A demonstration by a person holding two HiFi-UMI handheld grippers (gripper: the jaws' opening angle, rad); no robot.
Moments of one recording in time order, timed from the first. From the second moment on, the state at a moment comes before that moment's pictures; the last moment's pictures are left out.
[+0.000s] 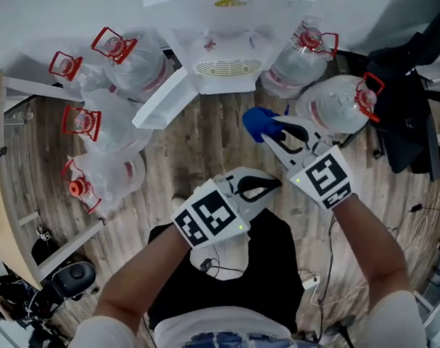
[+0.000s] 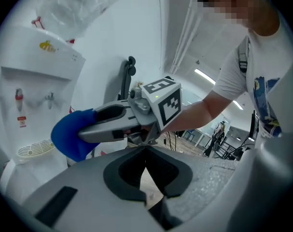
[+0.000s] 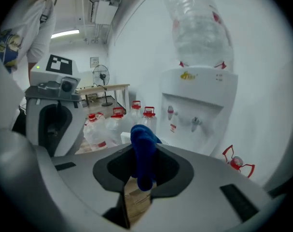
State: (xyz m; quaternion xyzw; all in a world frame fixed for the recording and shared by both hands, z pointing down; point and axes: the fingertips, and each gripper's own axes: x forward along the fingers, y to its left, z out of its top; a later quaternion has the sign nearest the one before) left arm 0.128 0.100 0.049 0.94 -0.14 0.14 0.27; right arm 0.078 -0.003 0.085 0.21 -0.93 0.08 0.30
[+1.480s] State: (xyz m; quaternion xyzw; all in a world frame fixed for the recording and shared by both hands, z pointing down) left arm 0.066 -0.017 0.441 0.96 -0.05 0.12 0.24; right arm -0.029 -0.292 0.529 0.43 -0.88 -0.08 0.17
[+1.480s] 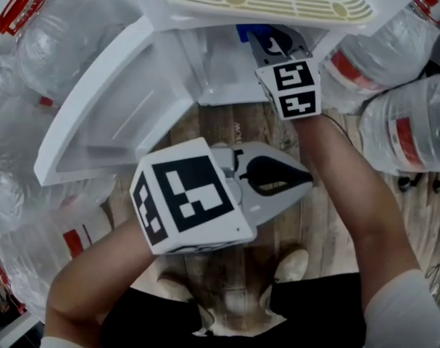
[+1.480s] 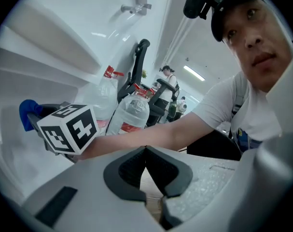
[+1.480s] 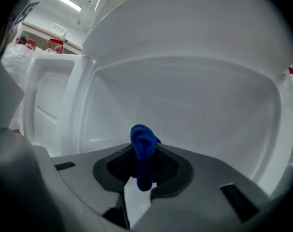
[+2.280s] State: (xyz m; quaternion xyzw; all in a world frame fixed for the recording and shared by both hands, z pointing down) left arm 0.050 -0.015 0.429 0.96 -0.07 0.11 0.25; right arm -0.004 -0.358 0.507 0.57 -0.81 -0.08 0.13
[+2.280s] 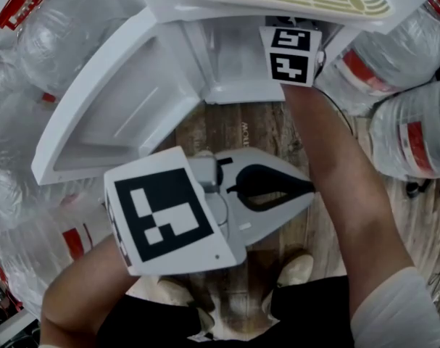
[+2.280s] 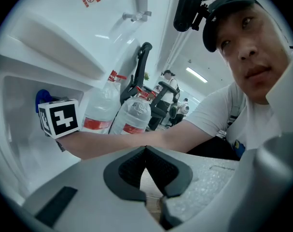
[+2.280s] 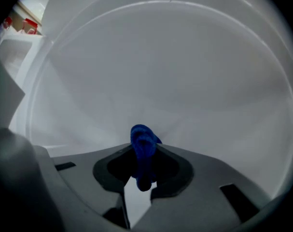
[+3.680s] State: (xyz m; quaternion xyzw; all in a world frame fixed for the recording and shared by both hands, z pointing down) left arm 0.055 -0.011 0.430 0.96 -0.07 0.12 0.25; right arm -0.026 -0.355 0.511 0.54 -0.83 -0.04 0.11
